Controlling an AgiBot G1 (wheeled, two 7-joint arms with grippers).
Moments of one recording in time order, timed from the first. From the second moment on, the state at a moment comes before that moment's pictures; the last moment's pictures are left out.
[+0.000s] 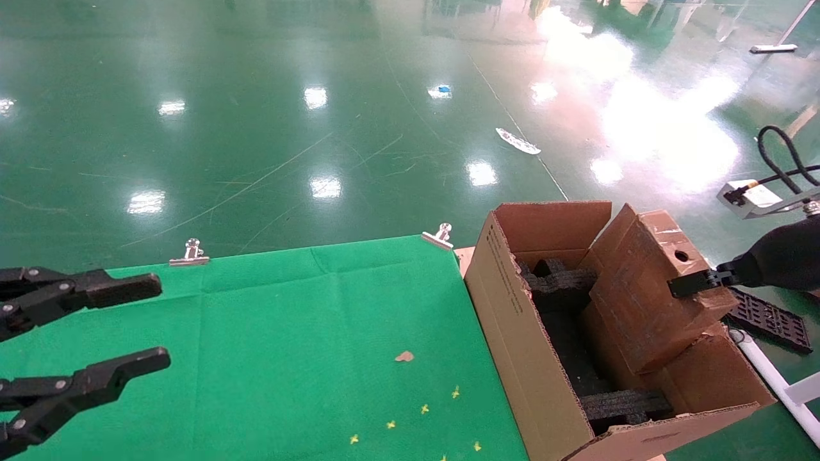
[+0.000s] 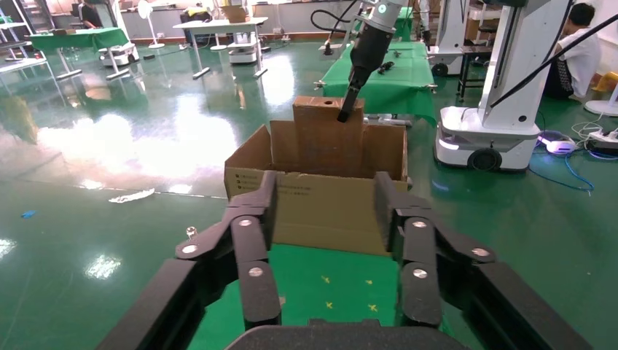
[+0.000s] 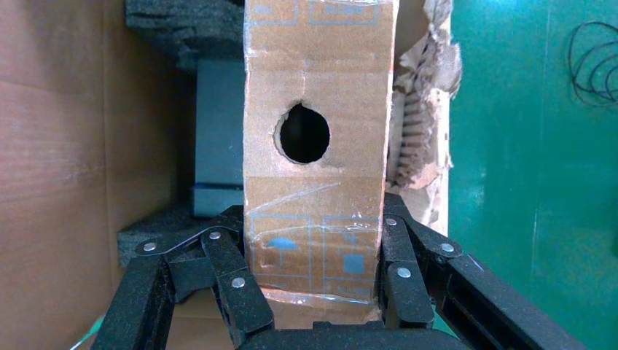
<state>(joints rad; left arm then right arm) -1.08 0.61 0.29 -1.28 0.72 1.49 -0.18 2.11 -0.50 -1.62 0.40 -1.33 -1.36 0.86</state>
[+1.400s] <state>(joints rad) -1.08 0.60 0.30 -1.28 0.72 1.49 -0.18 1.61 -0.70 -1.56 0.19 -1.16 -1.09 0.74</state>
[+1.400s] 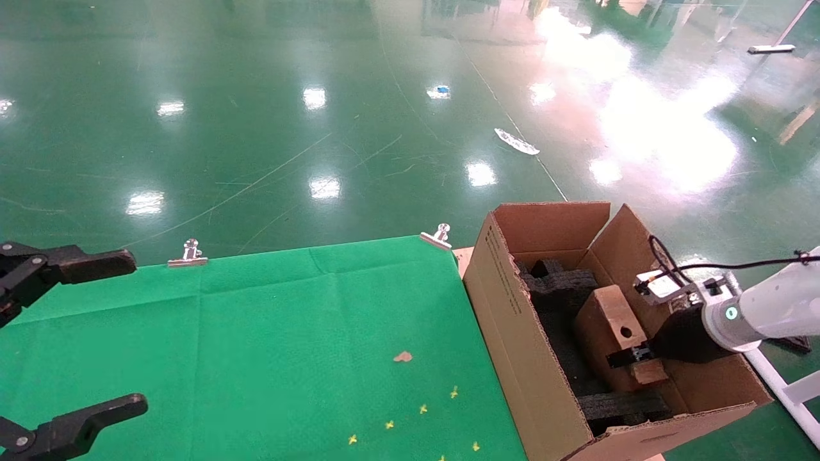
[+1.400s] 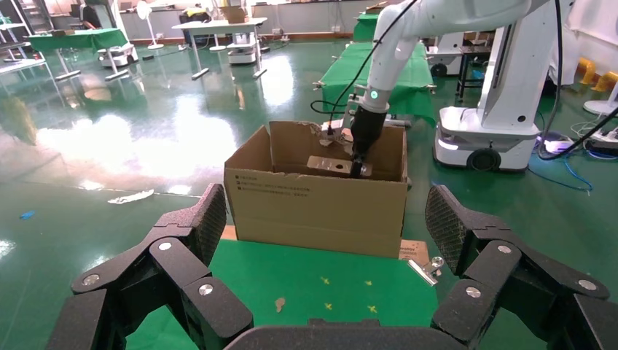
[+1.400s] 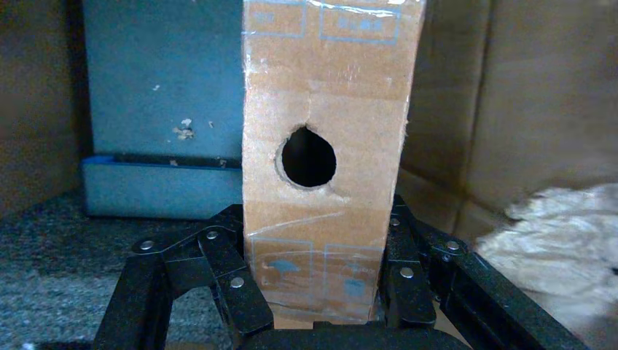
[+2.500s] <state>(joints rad) -1.08 0.60 0.30 -1.28 0.72 1.49 -0.18 1.66 -0.75 -1.55 0.06 -1.15 -1.10 0.59</state>
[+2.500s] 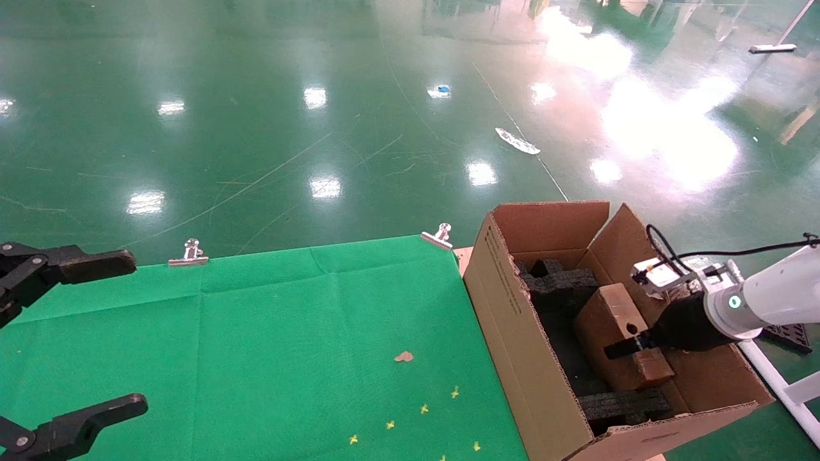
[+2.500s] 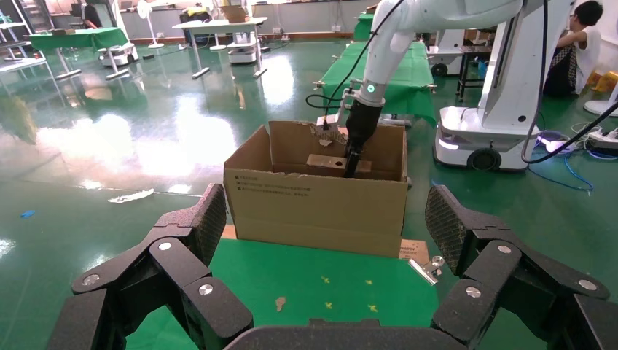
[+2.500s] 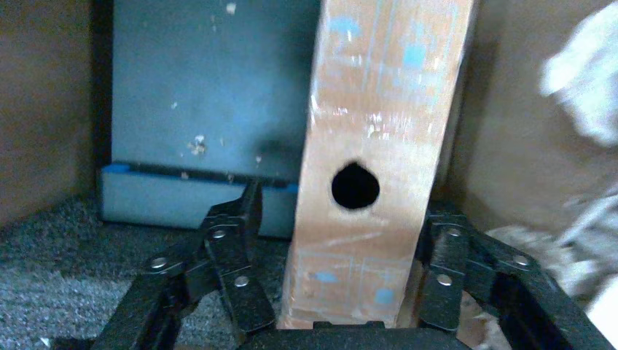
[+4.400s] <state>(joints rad) -1.08 0.60 0.30 -1.28 0.72 1.49 -0.18 1.73 -0.55 -1.00 0.66 -0.87 -1.30 0.14</state>
